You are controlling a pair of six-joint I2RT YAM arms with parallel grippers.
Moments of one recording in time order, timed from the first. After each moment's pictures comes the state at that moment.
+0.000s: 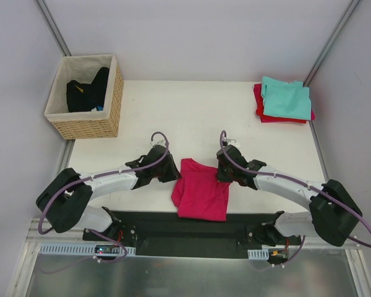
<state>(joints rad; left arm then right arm) -0.75 1.36 0.58 -0.04 0.06 -0.93 0.79 1.29 0.68 -0.35 0.19 0.70</state>
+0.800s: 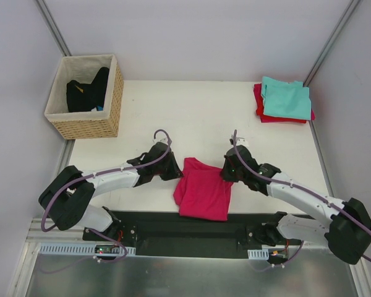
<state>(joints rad) -0.74 1.40 0.62 -0.03 0.11 -0.92 0.77 1.13 0.65 -0.39 0.18 0.69</state>
